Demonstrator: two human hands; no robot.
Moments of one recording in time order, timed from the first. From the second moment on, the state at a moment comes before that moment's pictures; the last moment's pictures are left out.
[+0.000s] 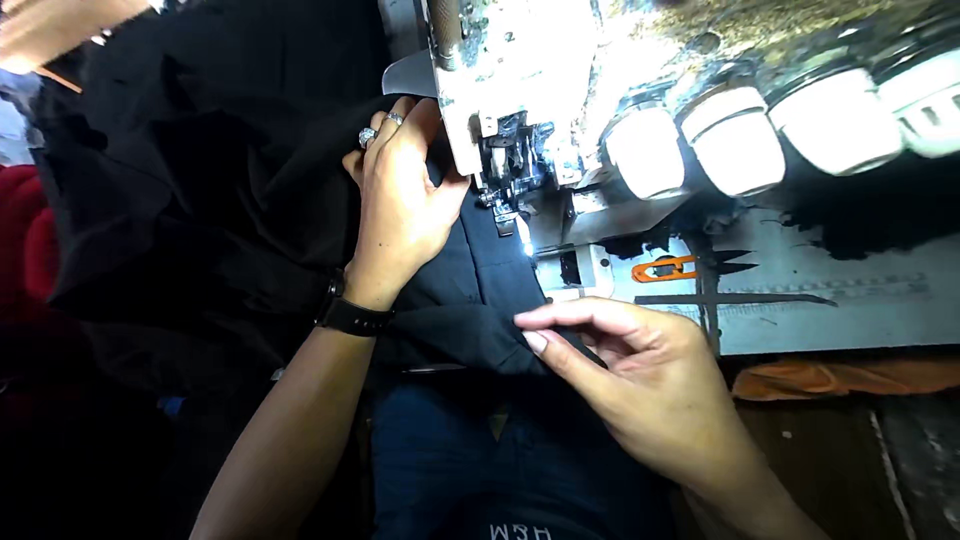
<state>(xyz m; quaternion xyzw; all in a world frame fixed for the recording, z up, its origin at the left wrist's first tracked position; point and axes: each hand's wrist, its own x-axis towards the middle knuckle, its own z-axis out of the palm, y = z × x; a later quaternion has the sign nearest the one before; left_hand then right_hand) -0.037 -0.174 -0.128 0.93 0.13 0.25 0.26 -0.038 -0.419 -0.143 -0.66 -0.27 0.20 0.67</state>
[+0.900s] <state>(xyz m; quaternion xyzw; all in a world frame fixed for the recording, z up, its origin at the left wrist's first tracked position) -0.179 -0.152 -0.090 0.92 -0.04 0.22 0.32 -0.030 -0.423 -0.115 -0.85 -0.27 0.06 0.45</state>
